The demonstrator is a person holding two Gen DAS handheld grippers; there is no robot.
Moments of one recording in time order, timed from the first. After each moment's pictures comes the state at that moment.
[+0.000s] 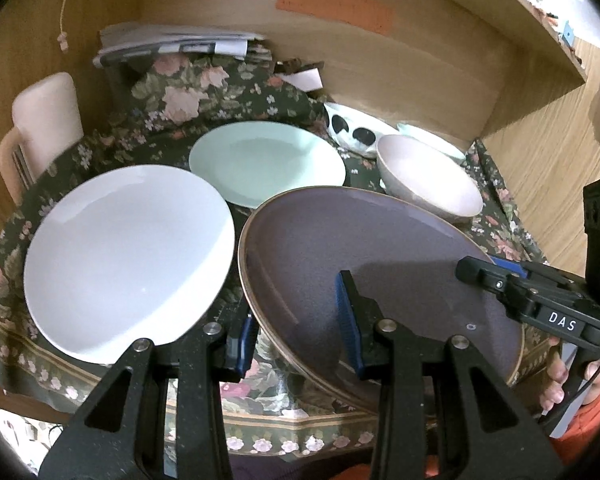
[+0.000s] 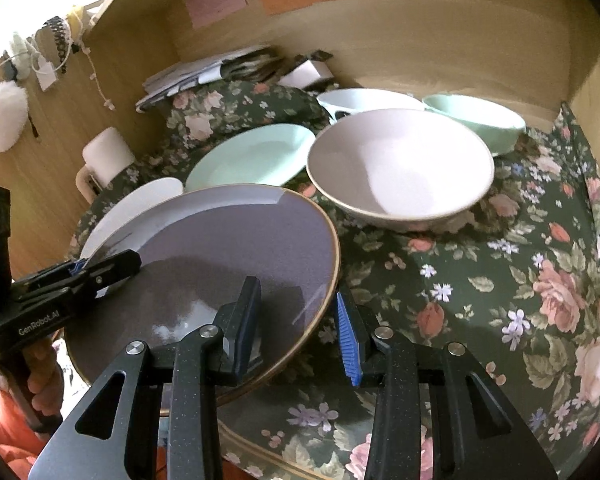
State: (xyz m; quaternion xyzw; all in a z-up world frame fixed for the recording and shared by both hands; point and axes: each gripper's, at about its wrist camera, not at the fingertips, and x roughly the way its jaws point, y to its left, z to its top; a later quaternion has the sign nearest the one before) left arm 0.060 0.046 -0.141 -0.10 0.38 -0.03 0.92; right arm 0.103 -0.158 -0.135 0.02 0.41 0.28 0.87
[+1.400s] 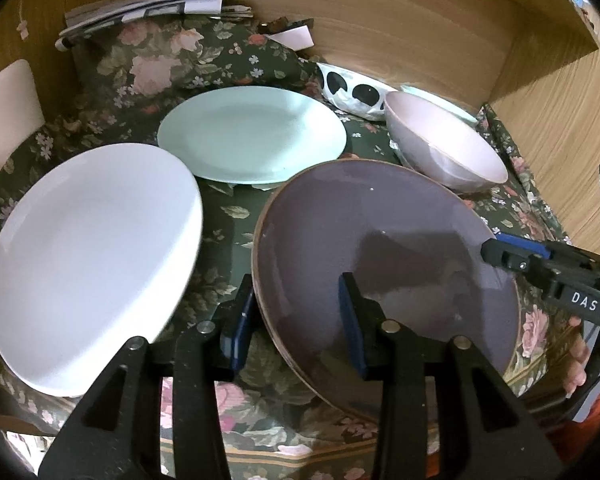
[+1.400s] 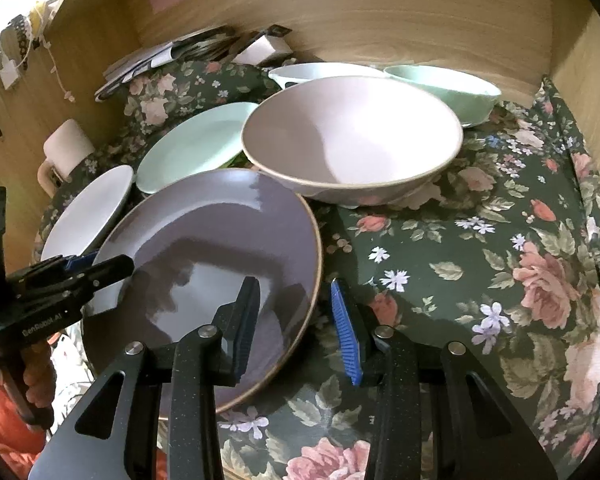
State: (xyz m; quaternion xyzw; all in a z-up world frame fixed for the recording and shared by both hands) left arm 0.093 0.035 -0.174 -0.07 0.42 -0.04 0.90; right arm 0.125 -0.175 -0.151 0.00 0.44 0.24 0.86
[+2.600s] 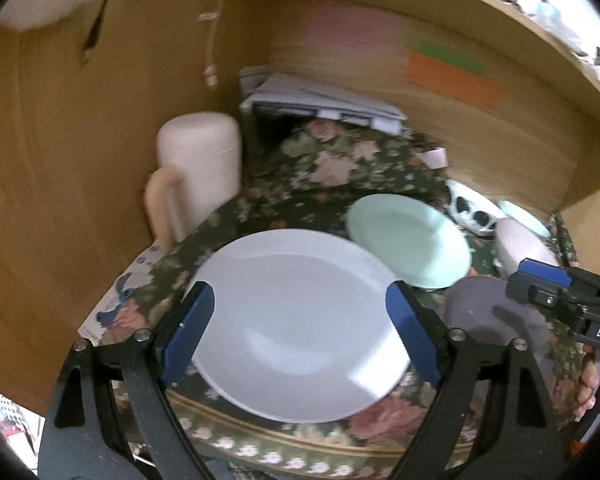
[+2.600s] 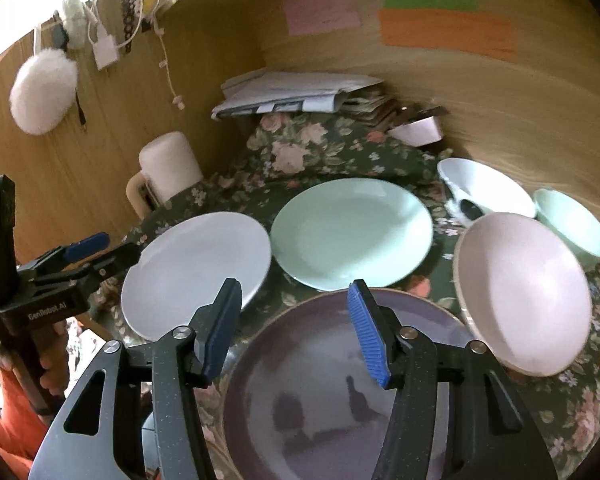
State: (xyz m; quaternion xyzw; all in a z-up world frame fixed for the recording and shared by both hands) left arm 0.036 0.163 -0.112 -0.11 0.31 0.13 0.93; right arm 0.127 -0.048 -0.100 -0.04 0.36 0.38 0.85
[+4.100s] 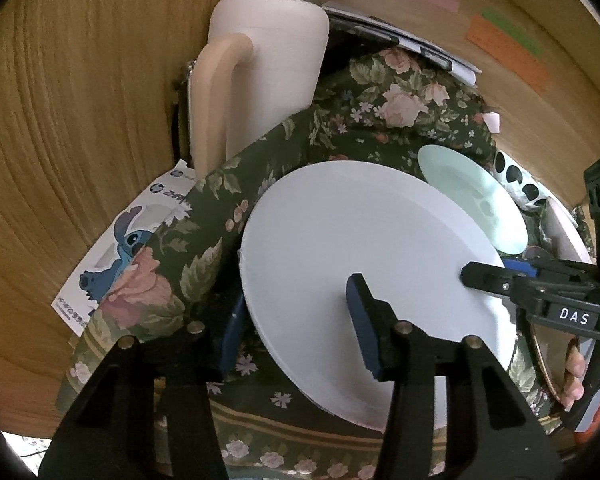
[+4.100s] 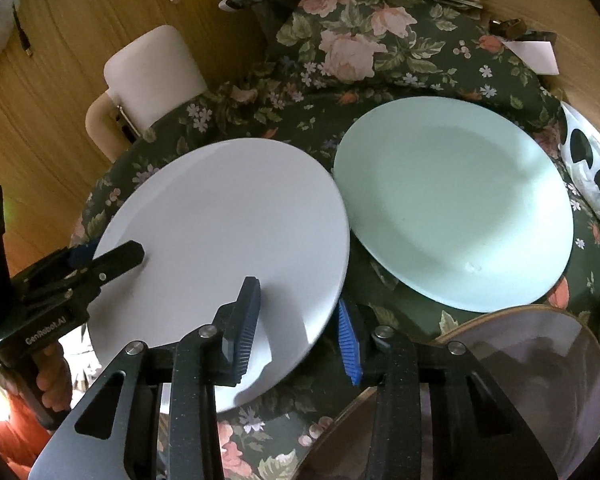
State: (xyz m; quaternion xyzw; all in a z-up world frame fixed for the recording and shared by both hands) left arm 0.048 0.227 -0.182 -0.17 0.38 0.12 0.90; right arm 0.158 0.054 -0.173 -0.08 0.48 0.40 0.78
